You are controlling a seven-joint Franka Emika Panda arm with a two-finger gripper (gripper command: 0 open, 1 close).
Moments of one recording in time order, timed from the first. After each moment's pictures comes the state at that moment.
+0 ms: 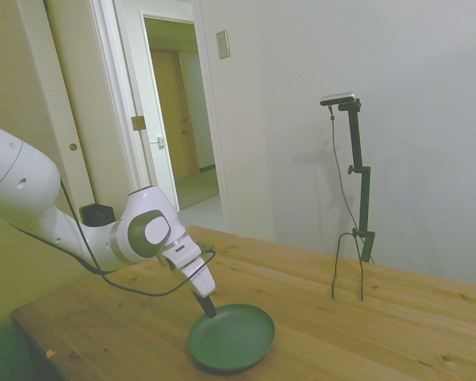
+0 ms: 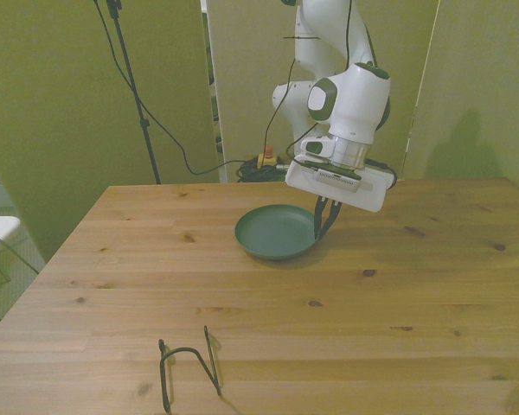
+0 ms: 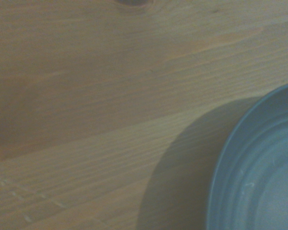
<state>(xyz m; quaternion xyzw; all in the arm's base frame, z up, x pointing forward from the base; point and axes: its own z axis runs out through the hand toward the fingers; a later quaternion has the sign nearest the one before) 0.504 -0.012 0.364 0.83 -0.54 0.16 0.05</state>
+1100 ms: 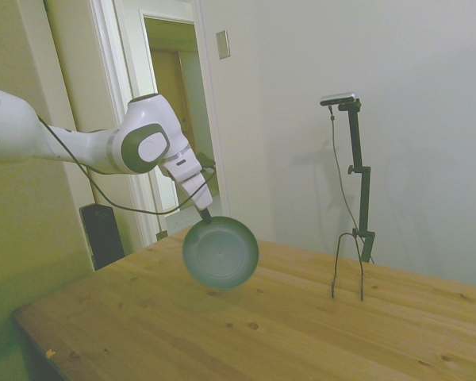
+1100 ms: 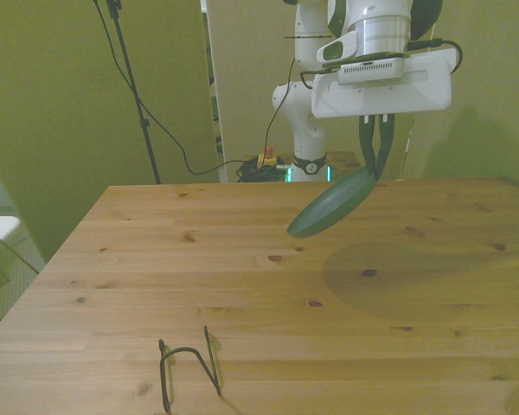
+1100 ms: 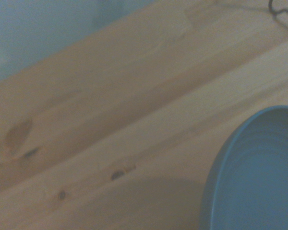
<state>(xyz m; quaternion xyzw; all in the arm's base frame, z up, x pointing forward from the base) 0.578 -0.003 0.556 0.77 -0.60 0.18 -0.13</state>
